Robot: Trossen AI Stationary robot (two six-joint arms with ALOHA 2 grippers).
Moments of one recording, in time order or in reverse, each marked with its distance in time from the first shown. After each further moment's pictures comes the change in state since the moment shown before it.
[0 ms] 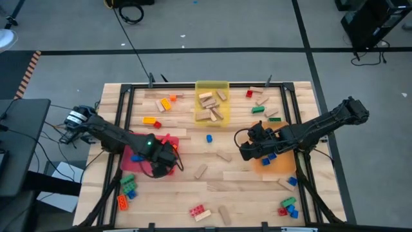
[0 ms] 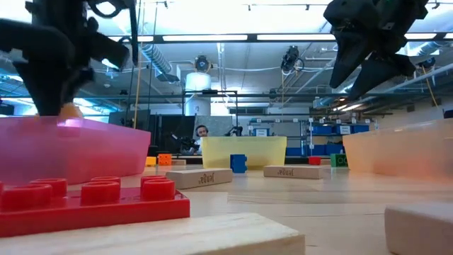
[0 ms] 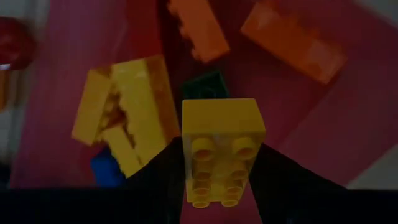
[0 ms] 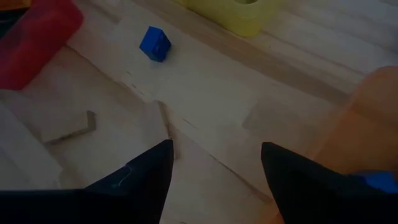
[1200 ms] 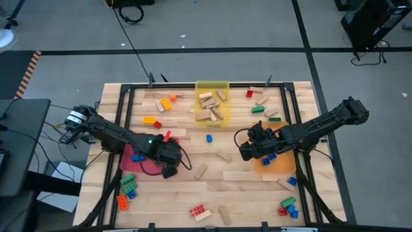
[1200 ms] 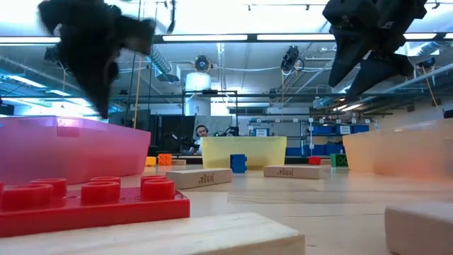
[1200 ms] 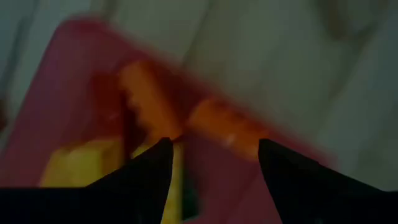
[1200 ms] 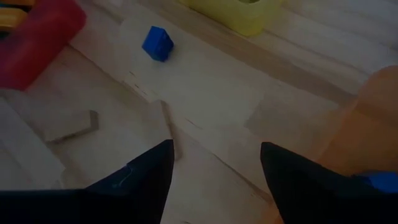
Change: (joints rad) left arm 0.024 0.001 0.022 0.227 -0.058 0.016; right arm 0.000 0.000 0.000 0.013 -0.004 -0.001
